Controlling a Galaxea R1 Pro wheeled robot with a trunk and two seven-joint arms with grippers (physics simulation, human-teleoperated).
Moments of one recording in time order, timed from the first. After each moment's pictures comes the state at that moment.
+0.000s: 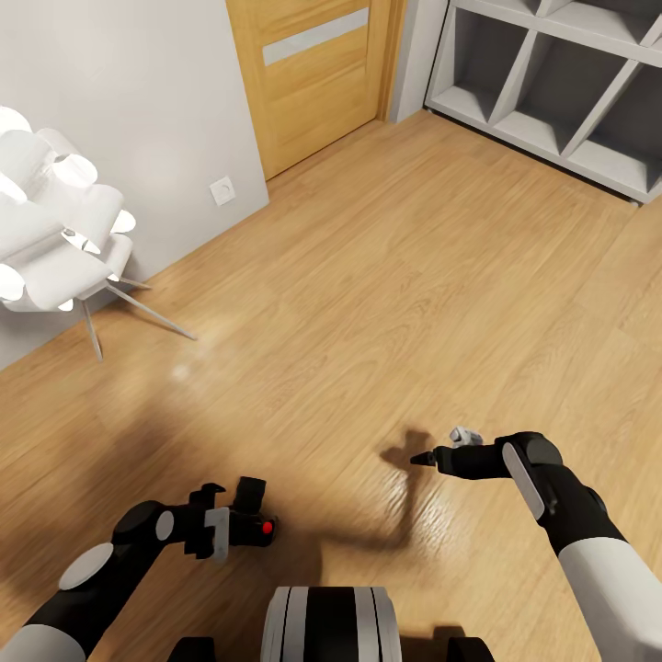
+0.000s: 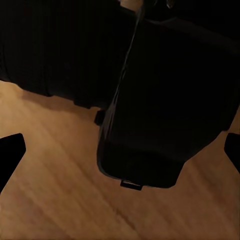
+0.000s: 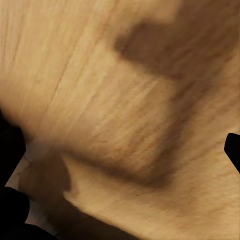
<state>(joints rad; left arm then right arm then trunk) -0.47 0.24 -0.24 -1.06 -0.99 0.03 -0.78 -0.71 -0.22 0.02 -0.97 -0.24 1.04 0.55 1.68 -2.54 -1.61</state>
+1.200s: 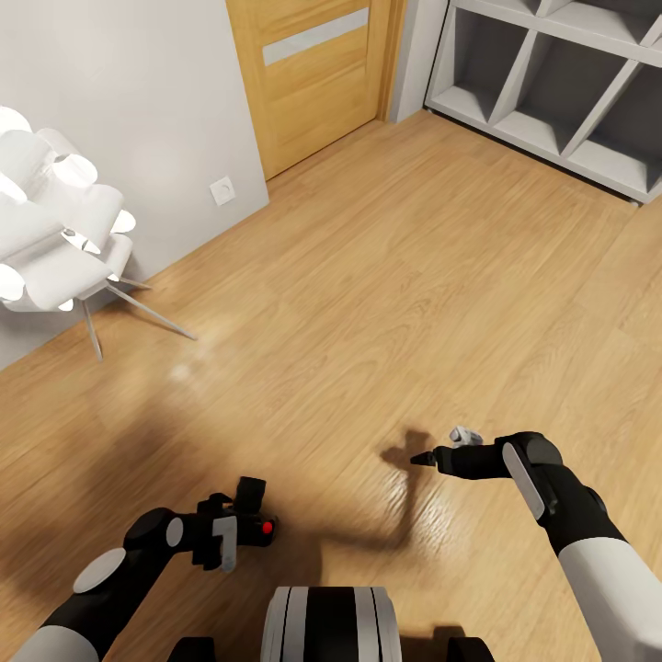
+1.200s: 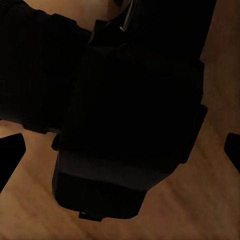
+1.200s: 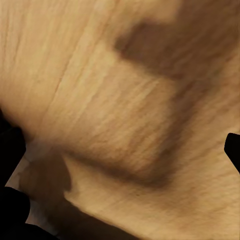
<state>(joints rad) -0.47 0.20 -0.24 -1.00 -1.00 0.03 -0.78 -0.71 -0.22 0.02 -0.97 -0.24 1.04 0.55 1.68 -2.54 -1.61</state>
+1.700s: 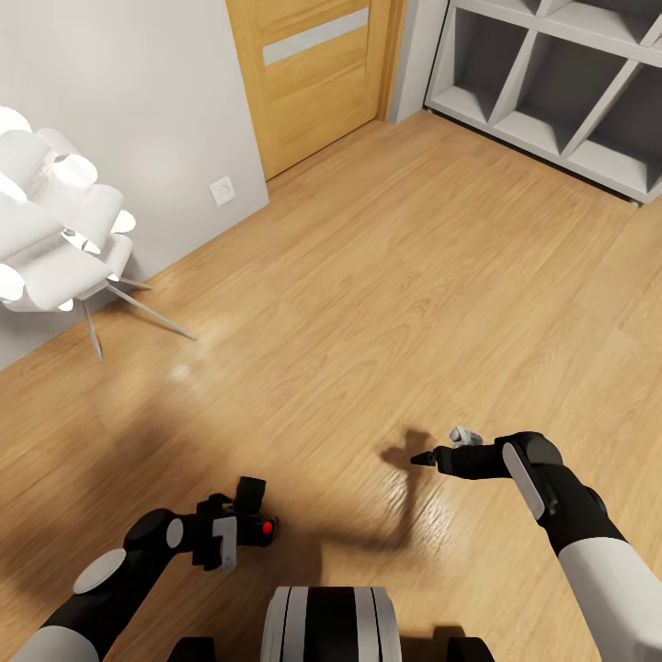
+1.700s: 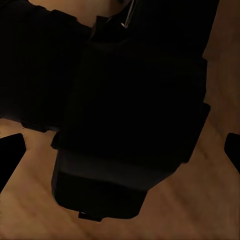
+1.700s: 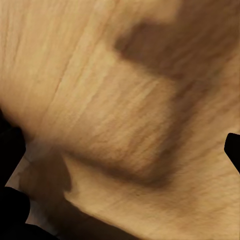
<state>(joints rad) -0.47 0.20 -0.23 -1.00 -1.00 0.03 -0.77 -0.71 -0.22 0.02 -0.97 -0.24 1.04 0.55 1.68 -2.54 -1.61</state>
